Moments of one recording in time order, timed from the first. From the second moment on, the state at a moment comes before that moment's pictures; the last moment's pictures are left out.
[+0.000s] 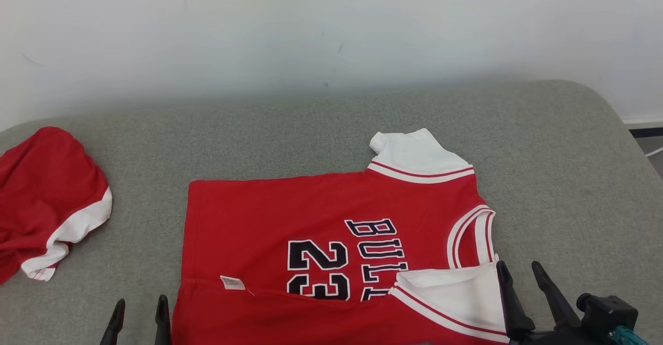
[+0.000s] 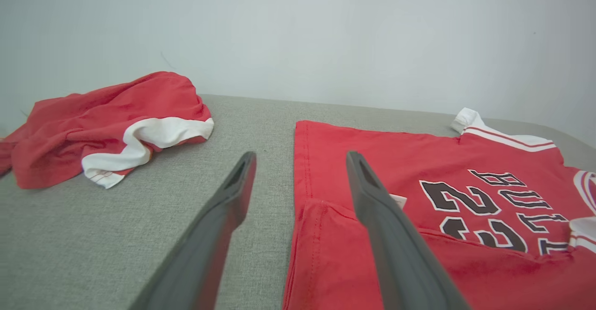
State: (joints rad) left arm 0.05 0.07 0.07 0.02 -0.14 -0.01 -0.26; right arm 0.01 -0.19 0.21 0.09 0.37 0.13 -0.14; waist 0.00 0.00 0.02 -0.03
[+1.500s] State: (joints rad) left arm -0.57 0.47 -0.09 0.45 -0.54 -0.13 0.01; right arm -0.65 -0.11 0.39 0.39 0.29 0.13 -0.25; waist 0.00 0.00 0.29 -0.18
